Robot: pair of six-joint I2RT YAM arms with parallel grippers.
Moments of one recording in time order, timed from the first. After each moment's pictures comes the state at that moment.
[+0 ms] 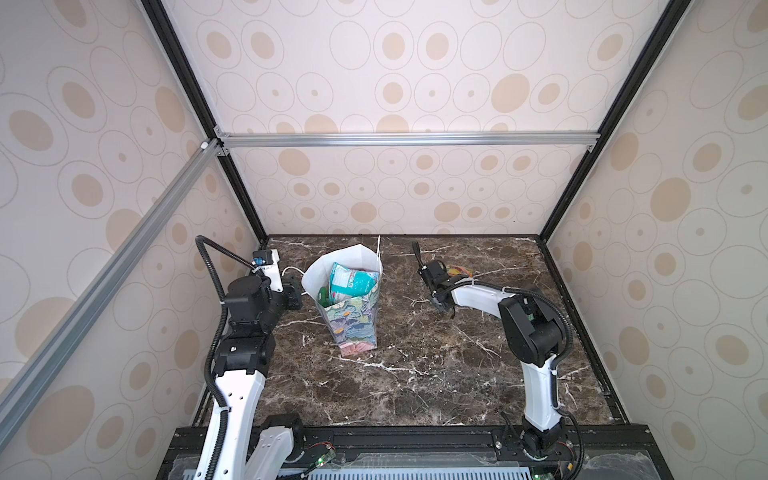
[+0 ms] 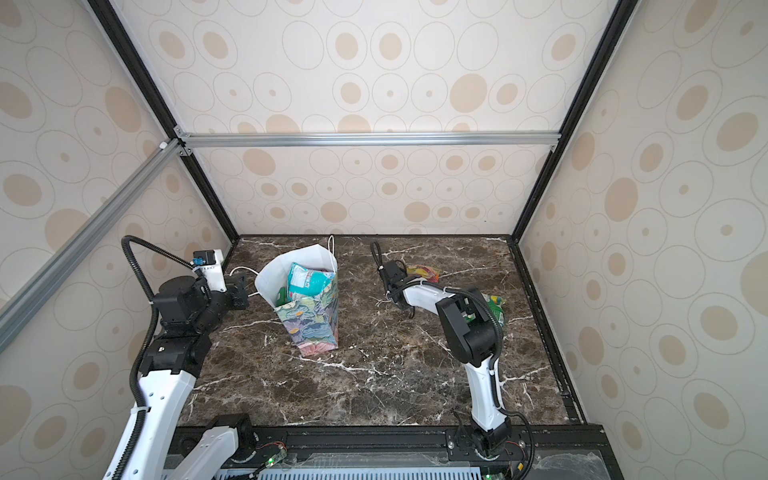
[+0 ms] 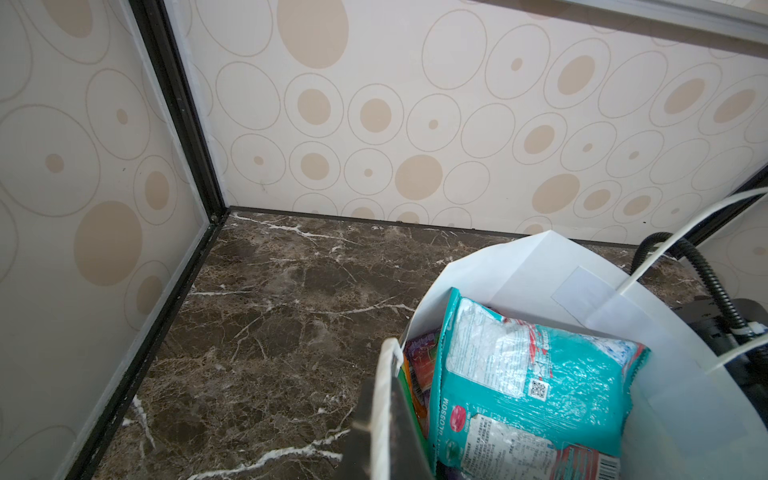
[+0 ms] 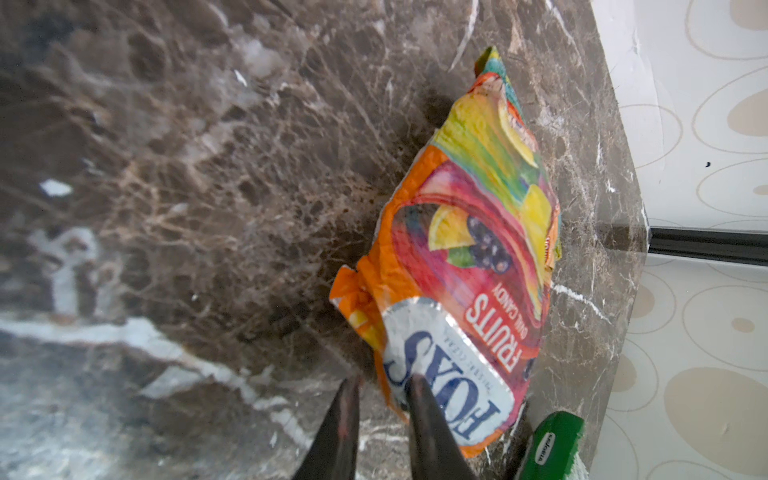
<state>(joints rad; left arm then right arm) 0.07 0.83 0.88 -0.35 0.16 -0.11 0.55 2.08 1.41 -0.45 0.55 -0.27</state>
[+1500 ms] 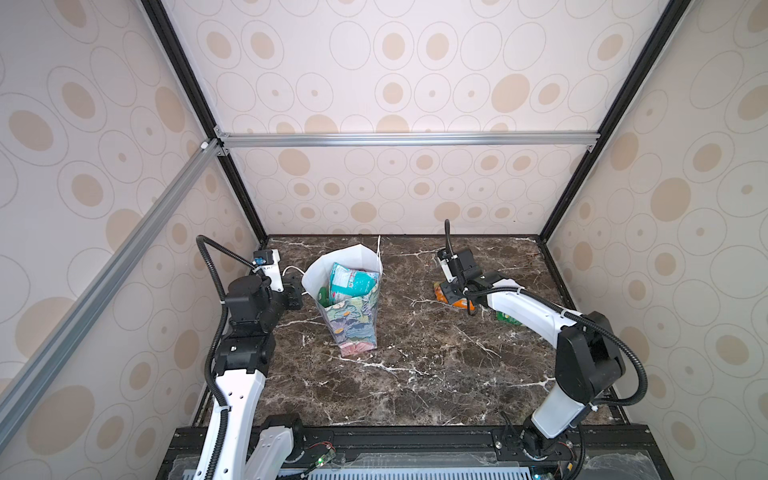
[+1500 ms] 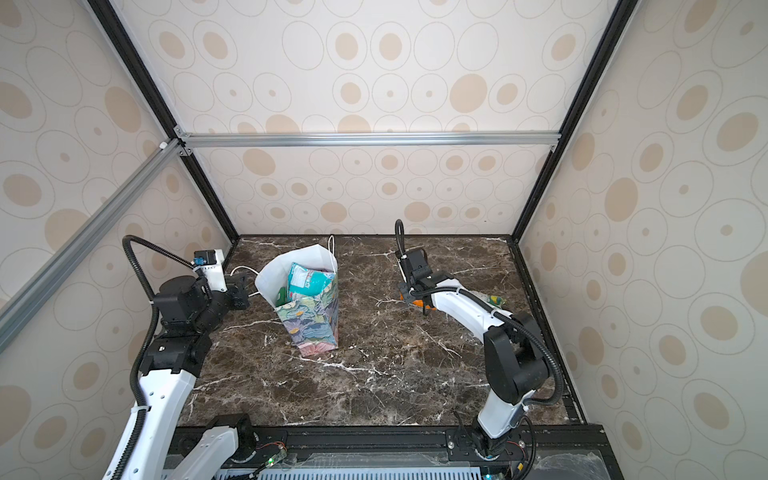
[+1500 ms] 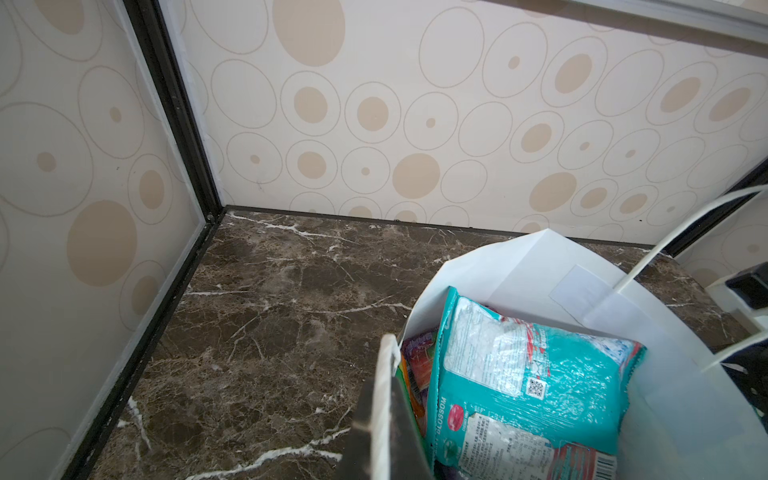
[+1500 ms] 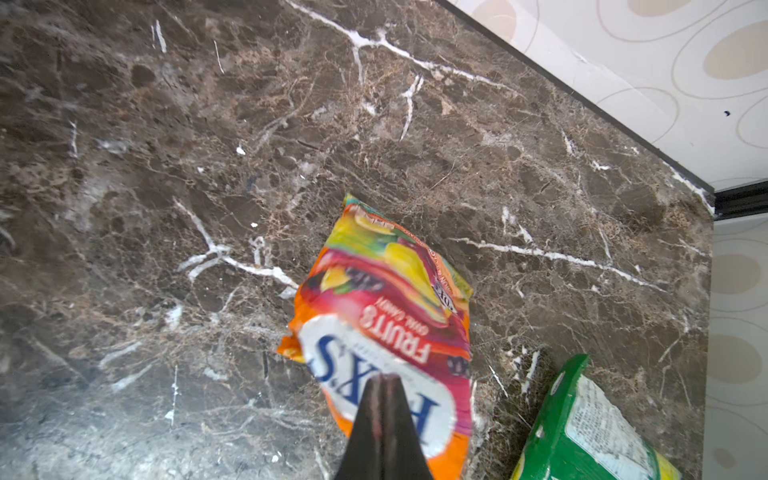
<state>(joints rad) 0.07 0.83 0.88 -0.35 0.17 -0.11 0.49 1.68 1.27 -0.49 0.26 -0.06</state>
